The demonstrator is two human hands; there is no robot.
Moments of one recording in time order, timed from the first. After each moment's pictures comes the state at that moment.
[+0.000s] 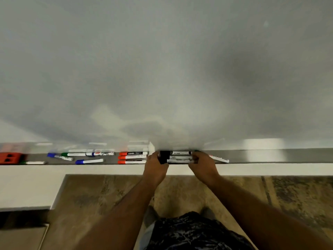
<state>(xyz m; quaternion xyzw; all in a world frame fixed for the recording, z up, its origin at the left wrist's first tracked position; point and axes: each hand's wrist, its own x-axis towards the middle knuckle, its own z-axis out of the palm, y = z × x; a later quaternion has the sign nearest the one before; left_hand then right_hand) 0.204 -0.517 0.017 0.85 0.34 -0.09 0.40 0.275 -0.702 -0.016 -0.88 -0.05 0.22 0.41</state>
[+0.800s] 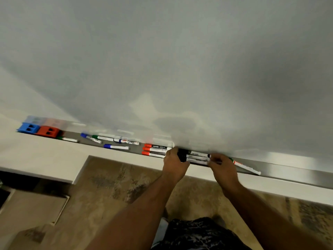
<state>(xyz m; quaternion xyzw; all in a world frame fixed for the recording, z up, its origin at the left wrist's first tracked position) 0.193 -0.507 0.012 0.84 0.36 -0.02 0.41 0.262 -0.678 -0.013 -0.81 0.06 0.23 0.53</state>
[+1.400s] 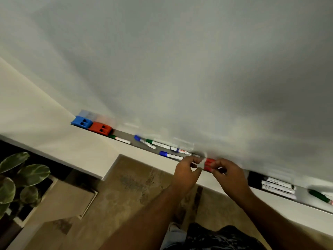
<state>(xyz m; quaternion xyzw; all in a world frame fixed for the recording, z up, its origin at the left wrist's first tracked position) 0.096 -0.301 0.021 0.82 0.32 0.06 0.47 0.190 -0.450 0.021 -0.82 -0.20 0.20 0.49</state>
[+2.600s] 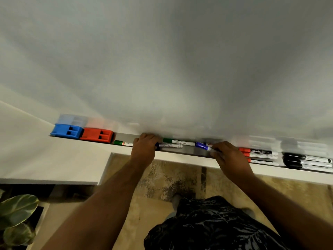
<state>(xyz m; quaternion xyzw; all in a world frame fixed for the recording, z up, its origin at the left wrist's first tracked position) 0.045 0.019 -0.003 0.98 0.15 -0.05 0.11 0.149 -0.303 -0.001 -0.91 -0.28 0.09 0.28</state>
